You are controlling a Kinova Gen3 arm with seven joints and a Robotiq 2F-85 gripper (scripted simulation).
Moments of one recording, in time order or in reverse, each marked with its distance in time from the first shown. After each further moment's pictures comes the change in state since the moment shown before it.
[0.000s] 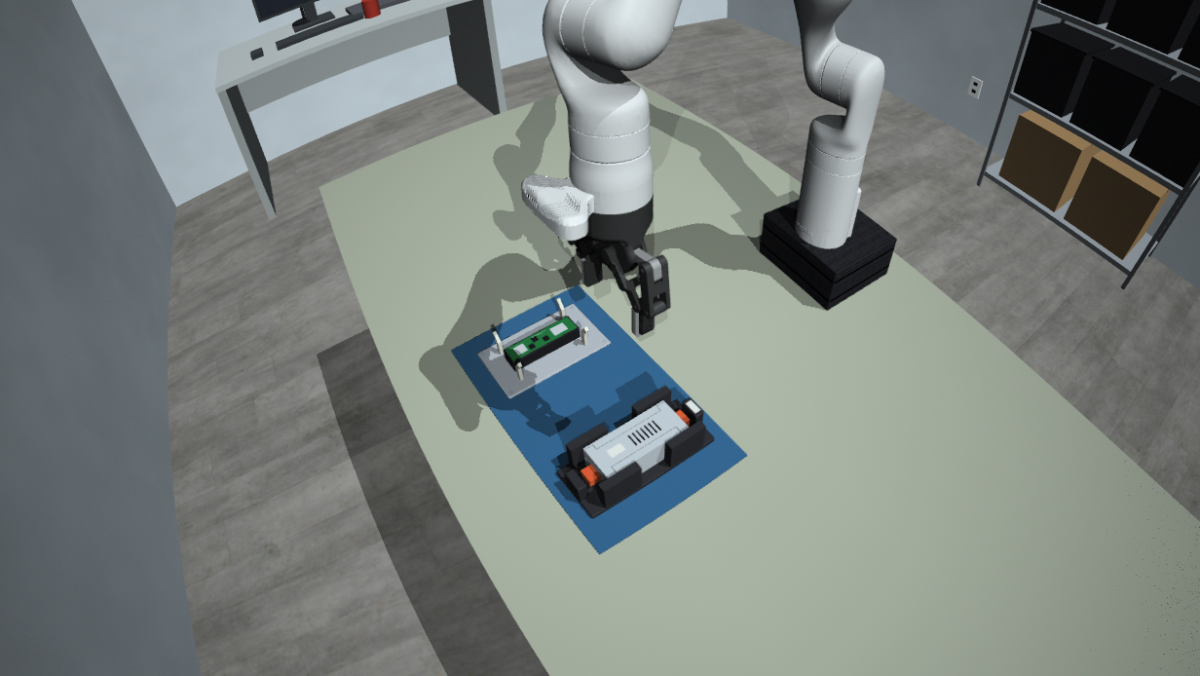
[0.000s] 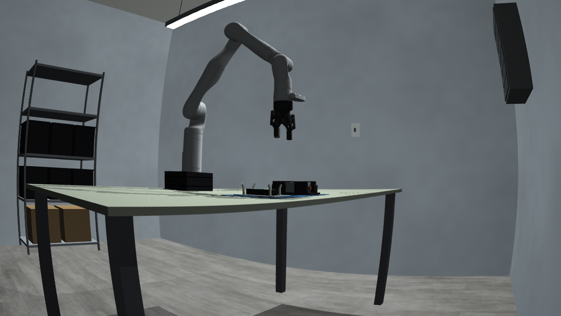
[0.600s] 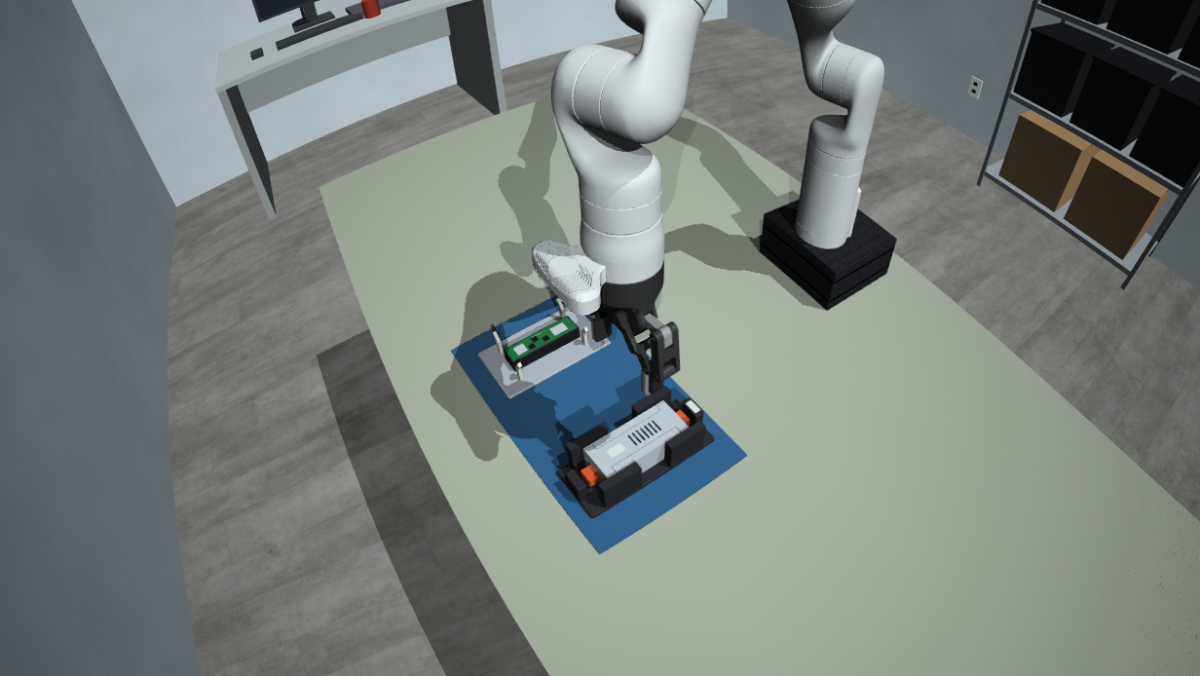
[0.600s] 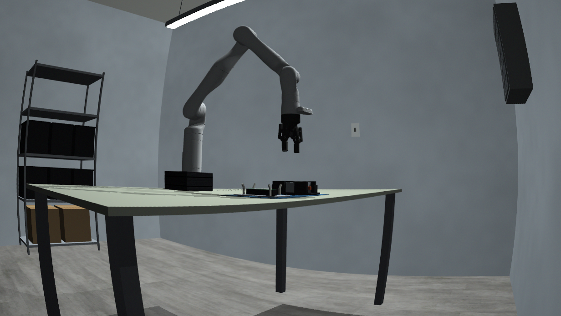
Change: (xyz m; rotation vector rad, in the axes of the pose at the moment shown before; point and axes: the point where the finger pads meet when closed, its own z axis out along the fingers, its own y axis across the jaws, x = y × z) arm 0.013 -0.035 0.049 0.001 -0.004 -0.003
